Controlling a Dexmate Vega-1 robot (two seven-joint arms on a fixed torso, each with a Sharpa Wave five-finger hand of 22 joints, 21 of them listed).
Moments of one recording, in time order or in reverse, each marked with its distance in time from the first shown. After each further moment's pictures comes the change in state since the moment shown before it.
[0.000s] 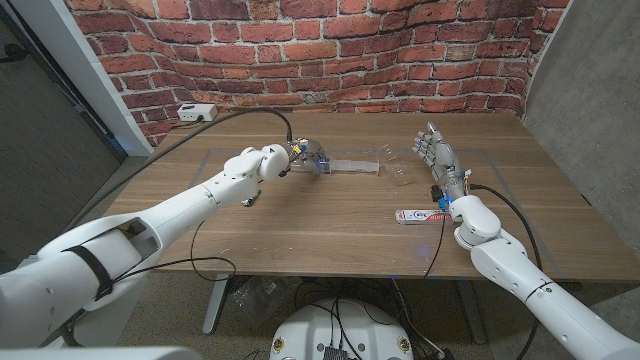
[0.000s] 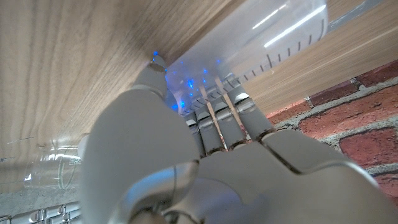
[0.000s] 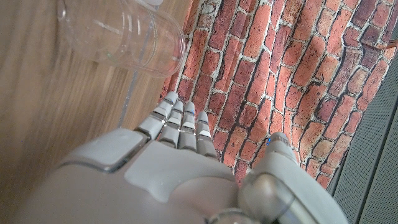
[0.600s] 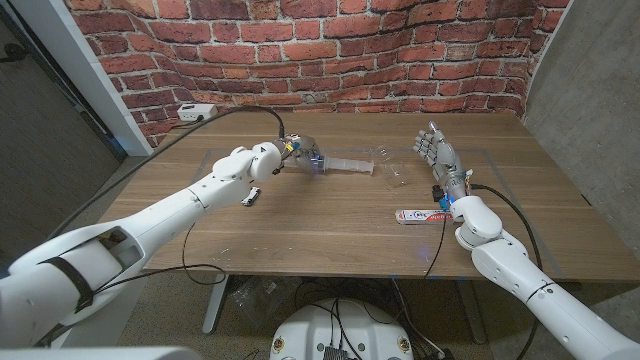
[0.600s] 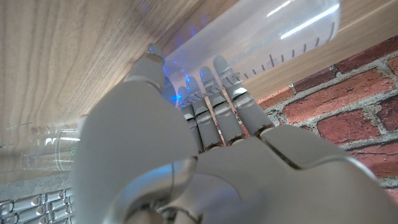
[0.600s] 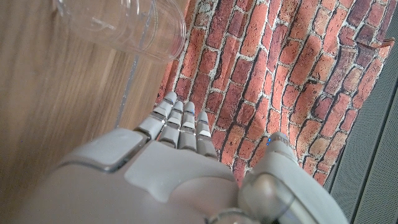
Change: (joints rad) left arm 0.059 0.072 -0.061 -0.142 0.002 0.024 0.028; left_hand 0.005 -0.005 0.007 0.004 -0.003 0.027 0.008 0.000 -0.001 0.020 0.004 -0.001 0.000 0.016 -0.006 0.000 0.000 0.010 -0.006 0.001 0.000; right arm -0.004 0.000 0.004 0.000 0.001 0.017 0.004; right_hand 0.000 0.000 0.000 0.000 0.000 0.000 0.000 0.000 0.000 0.004 -0.004 0.000 0.000 0.000 0.000 0.000 0.000 0.000 0.000 0.000 0.000
